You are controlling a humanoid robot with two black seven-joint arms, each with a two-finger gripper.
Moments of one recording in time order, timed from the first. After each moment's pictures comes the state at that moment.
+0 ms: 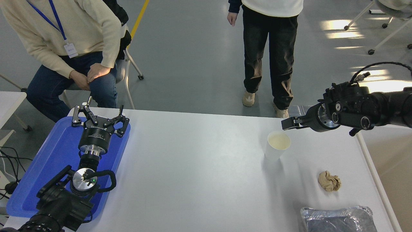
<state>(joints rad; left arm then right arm) -0.51 0.13 -1.12 -0.54 -0.09 -0.62 -0.35 1.48 -0.31 -1.00 0.87 -0.53 0.27 0.08</state>
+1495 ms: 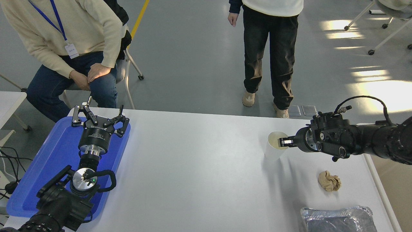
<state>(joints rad) -0.51 0.13 -1.12 -0.54 -0.09 -0.62 -0.35 1.26 -0.22 -0.94 0.72 -0.57 0.15 0.08</state>
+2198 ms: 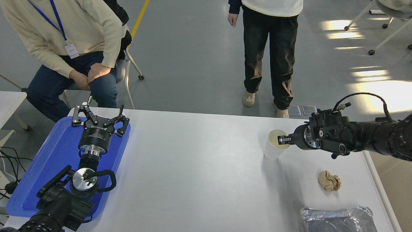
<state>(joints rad) -0.51 0.13 -1.12 -0.54 -0.09 -0.62 -0.35 1.33 -0.24 -0.95 0.79 -0.57 0.16 0.09</state>
